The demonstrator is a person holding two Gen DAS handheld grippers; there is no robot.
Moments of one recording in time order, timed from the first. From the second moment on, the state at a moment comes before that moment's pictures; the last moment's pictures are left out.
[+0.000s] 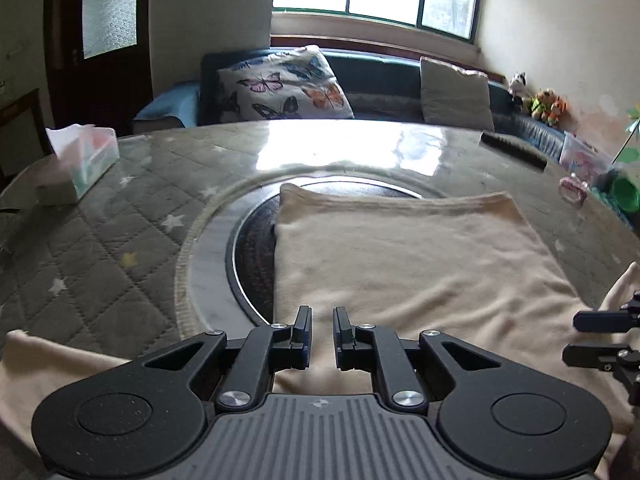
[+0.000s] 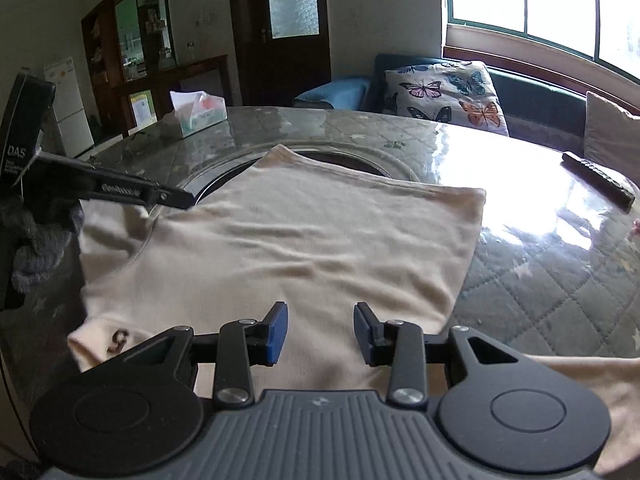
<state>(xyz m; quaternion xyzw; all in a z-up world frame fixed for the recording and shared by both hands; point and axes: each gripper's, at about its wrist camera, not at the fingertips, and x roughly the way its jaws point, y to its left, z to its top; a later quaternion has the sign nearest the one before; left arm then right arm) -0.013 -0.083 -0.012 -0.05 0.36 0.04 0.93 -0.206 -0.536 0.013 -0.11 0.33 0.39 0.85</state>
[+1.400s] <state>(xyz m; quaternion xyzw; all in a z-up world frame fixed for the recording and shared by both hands) -0.086 -0.191 -0.010 0.07 0.32 -0.11 0.94 -0.271 -0.582 0.020 -0.15 0.32 0.36 0.87</state>
